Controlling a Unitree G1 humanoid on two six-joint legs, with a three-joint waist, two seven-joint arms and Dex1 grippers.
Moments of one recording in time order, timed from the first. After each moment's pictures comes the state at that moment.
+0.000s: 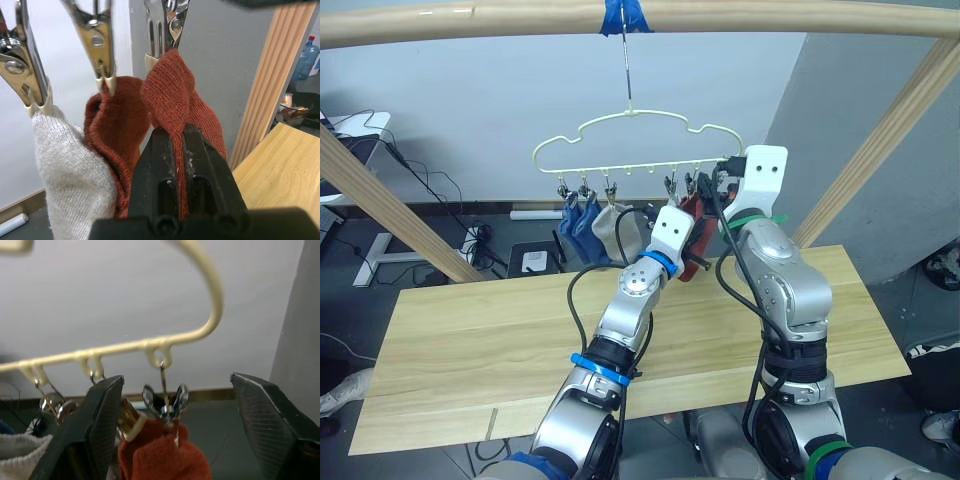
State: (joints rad) left arm -0.62 -0.10 -0.15 0.44 -0.03 0.02 -0.30; right arm -0.63 0.09 -0.04 -0.32 0.12 0.80 -0.10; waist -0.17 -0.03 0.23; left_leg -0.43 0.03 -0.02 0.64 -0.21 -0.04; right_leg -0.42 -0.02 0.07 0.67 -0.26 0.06
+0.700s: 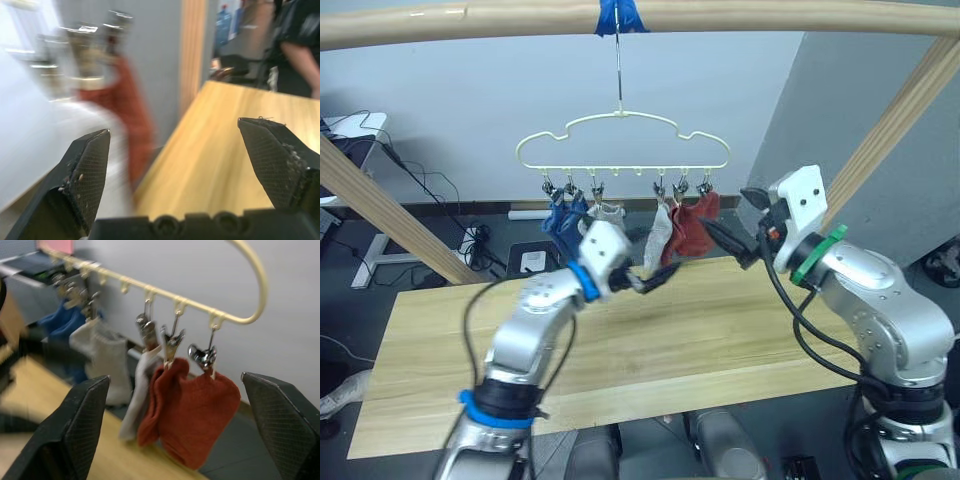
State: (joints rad) left arm -0.31 0.50 0.01 -0.28 -0.35 0.47 -0.77; right arm -0.44 -0.53 -0.05 -0.58 0.42 0.88 0.52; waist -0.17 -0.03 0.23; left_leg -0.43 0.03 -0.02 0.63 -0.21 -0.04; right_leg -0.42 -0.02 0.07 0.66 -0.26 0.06
